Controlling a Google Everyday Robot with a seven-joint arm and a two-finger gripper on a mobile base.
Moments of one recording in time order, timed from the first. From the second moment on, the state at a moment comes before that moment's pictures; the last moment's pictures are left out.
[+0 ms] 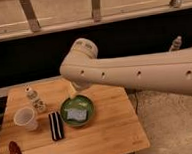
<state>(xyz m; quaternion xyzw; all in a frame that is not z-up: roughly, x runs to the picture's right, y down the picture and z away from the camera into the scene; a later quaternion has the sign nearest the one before) -0.066 0.024 0.646 -0.16 0.06 0.50 0.85</state>
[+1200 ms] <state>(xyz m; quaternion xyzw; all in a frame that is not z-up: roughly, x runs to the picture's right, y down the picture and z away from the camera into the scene) -0.231 0.029 0.632 -0.22 0.01 0.38 0.90</state>
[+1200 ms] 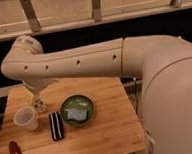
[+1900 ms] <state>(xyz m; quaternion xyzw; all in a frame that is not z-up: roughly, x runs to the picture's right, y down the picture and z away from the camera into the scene) -0.303 0.100 0.597 -0.30 -0.05 0.32 0.90</state>
